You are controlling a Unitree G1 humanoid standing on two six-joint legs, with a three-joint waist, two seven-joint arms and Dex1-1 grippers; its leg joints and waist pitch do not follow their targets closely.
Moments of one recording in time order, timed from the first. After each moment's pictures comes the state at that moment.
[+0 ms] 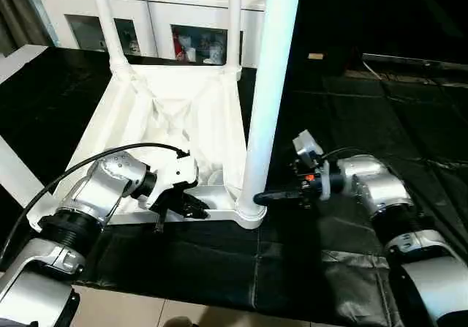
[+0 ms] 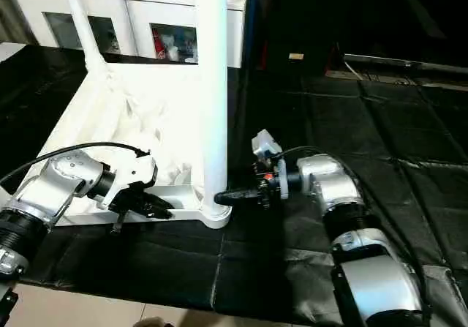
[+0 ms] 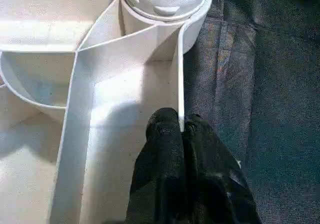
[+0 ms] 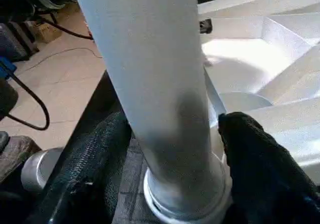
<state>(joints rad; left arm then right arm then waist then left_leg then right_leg) -0.64 0.54 -0.35 0.54 0.03 0.13 -1.44 -0.74 -0.29 0.12 0.87 0.18 0.11 1.55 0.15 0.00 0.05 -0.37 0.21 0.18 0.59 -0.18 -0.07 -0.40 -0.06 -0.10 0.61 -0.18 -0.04</state>
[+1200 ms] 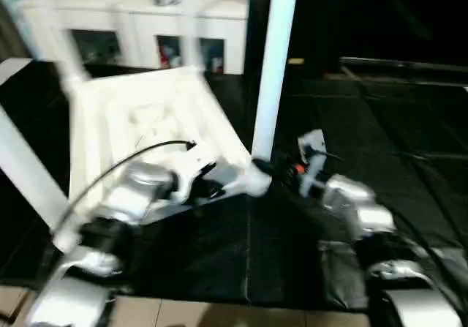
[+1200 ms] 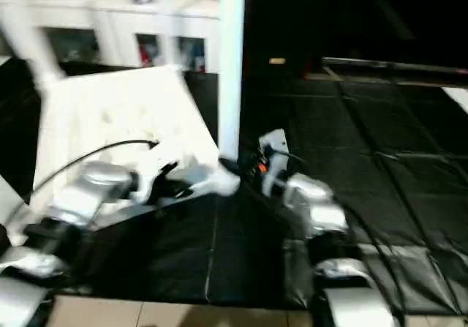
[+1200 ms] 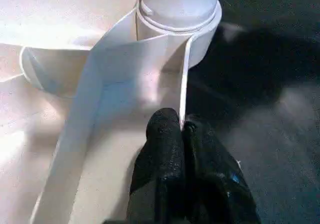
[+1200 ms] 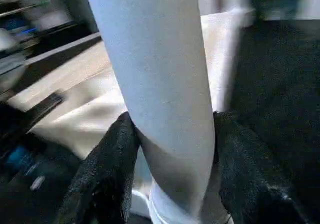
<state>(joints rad) -0.65 0.26 -0.20 0.61 0.05 0.41 -0.91 -0.63 -0.07 -0.10 0.81 0.21 0.10 0.75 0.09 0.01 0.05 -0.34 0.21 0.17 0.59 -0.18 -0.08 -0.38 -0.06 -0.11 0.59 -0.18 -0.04</state>
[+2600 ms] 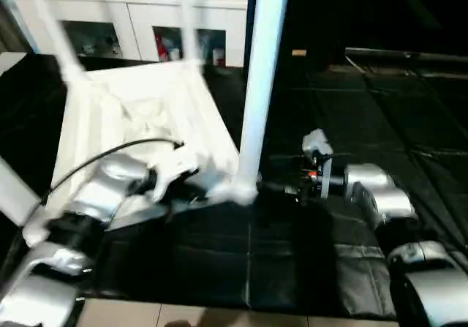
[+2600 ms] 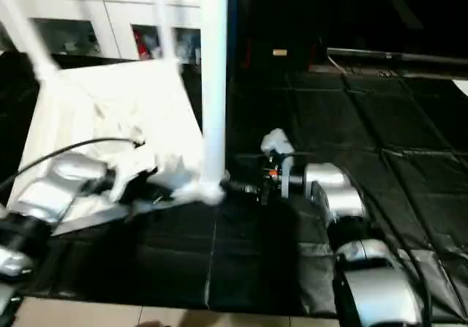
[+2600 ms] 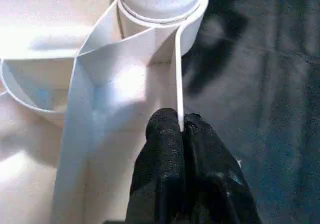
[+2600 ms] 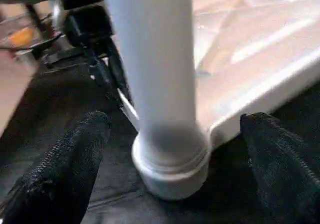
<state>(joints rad) -0.62 0.52 -0.31 0.53 0.04 0.20 -1.32 -0.71 -0.29 0.06 0.87 0.16 0.03 1.33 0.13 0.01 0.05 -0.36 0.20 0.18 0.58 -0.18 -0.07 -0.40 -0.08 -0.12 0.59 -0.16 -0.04</state>
